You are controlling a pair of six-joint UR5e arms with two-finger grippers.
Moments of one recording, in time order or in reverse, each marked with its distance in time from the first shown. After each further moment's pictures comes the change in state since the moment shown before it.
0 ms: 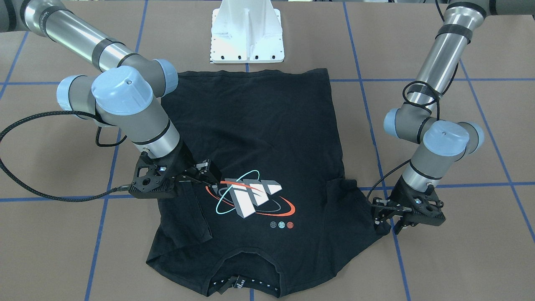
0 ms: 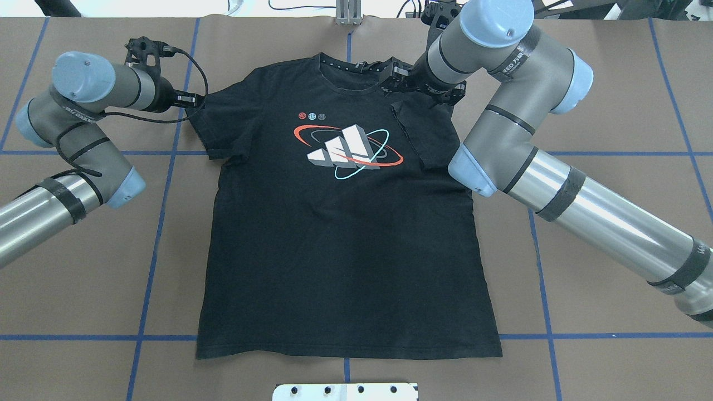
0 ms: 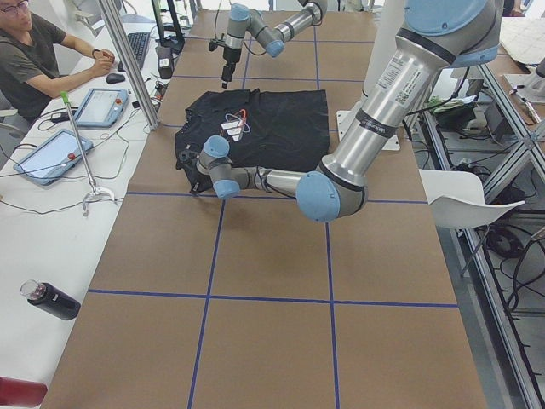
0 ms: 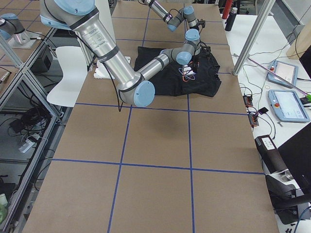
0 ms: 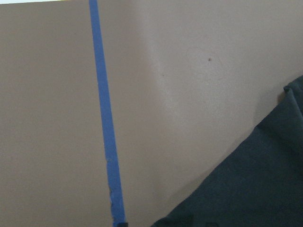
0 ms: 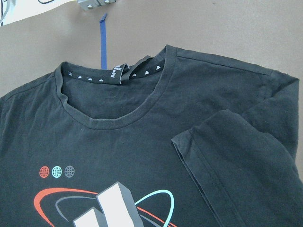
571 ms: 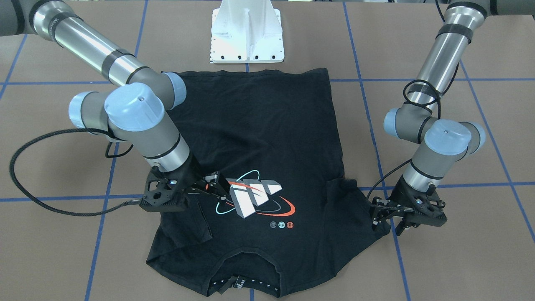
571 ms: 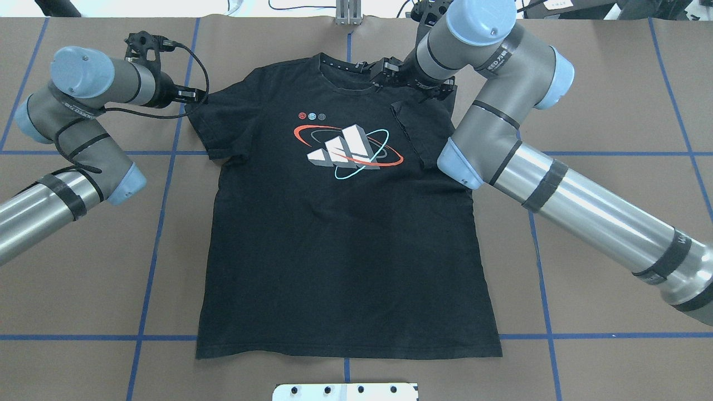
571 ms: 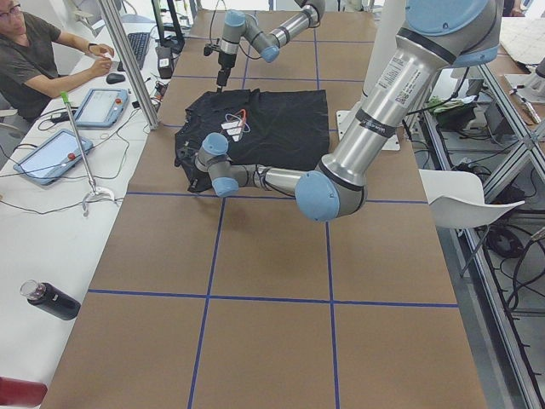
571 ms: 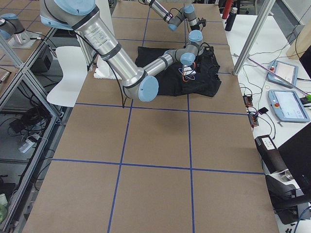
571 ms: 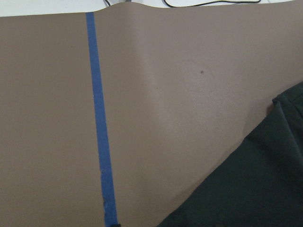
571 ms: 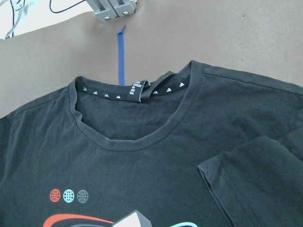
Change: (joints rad) left arm -0.006 -0.006 -0.009 -0.001 0.000 -0.008; right arm -0.001 0.030 -0.071 0.056 -0.008 0.002
